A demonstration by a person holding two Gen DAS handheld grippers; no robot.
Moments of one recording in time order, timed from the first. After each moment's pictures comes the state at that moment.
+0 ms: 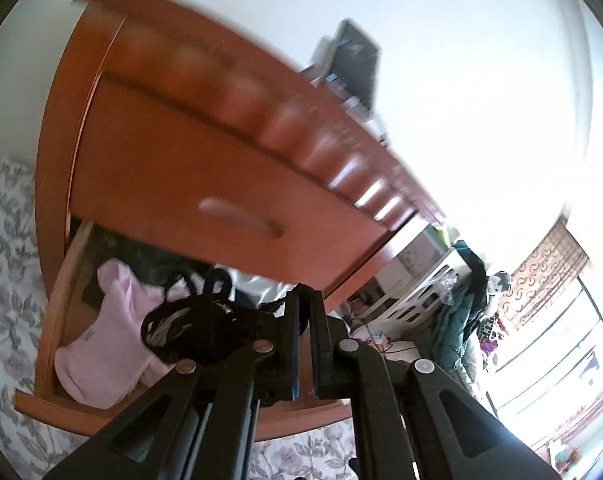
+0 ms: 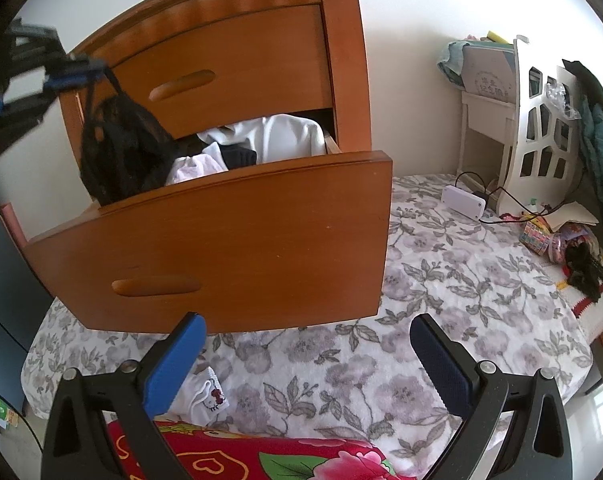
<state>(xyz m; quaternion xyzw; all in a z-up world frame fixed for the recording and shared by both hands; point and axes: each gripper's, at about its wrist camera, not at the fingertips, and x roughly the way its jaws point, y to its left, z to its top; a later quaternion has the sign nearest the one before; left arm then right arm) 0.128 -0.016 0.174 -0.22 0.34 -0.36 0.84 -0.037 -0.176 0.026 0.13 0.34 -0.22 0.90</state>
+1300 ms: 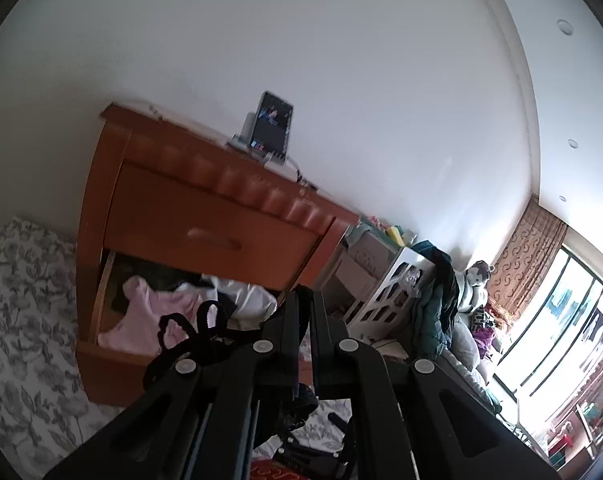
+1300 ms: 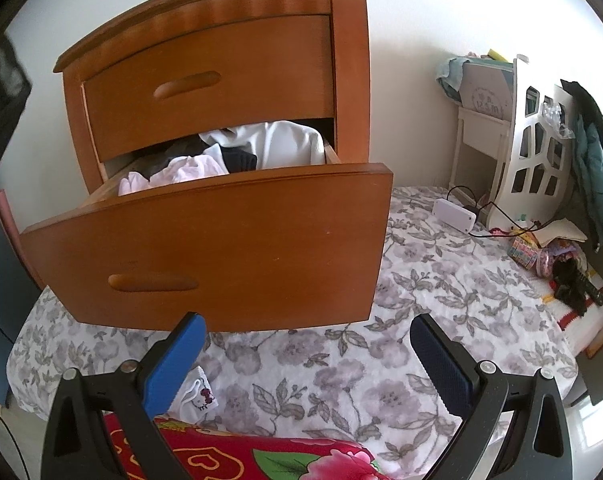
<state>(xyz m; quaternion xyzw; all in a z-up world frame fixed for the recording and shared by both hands) -0.005 0.049 0.218 -0.19 0.25 -0.39 0.87 -0.038 -0.165 0.031 0.09 0.34 -0.23 0.91</state>
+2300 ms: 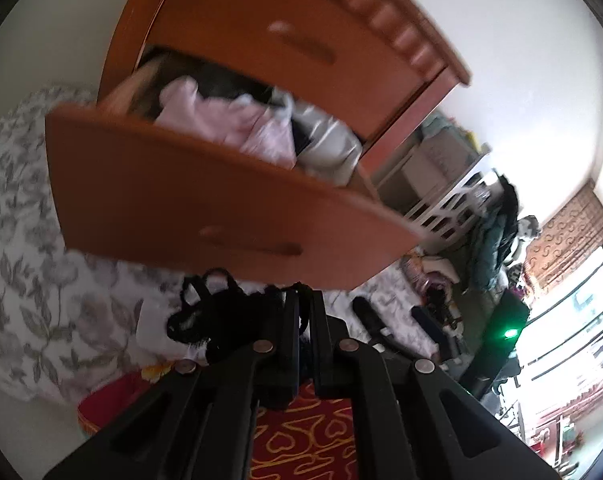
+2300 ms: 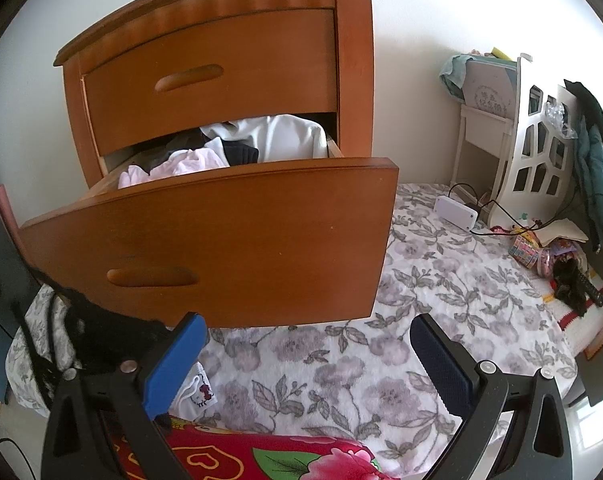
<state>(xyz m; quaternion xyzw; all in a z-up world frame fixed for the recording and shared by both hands) 0.011 -0.002 0.044 -0.16 0.45 -0.32 0.82 -0.036 -0.166 0.029 0.09 0.35 -0.23 0.90</state>
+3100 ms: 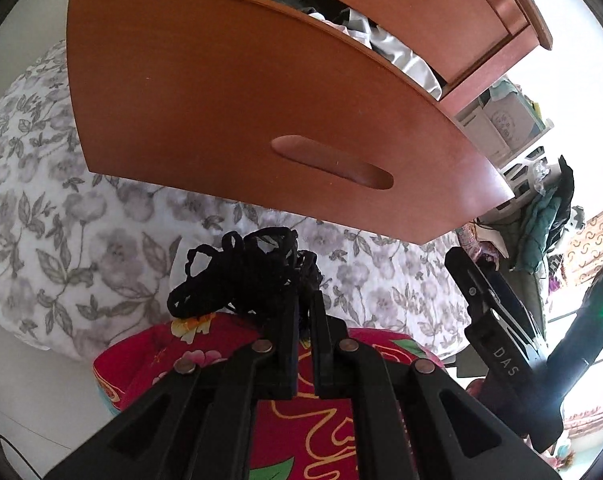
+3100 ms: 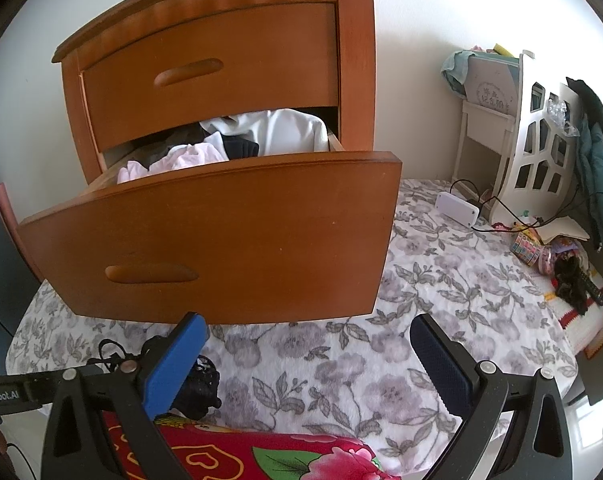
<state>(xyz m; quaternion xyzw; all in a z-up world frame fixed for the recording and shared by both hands) 0.024 -0.008 -0.010 -0.13 0.55 -0.25 0.79 -0.035 -0.166 0.025 0.09 0.36 -0.23 0.90</state>
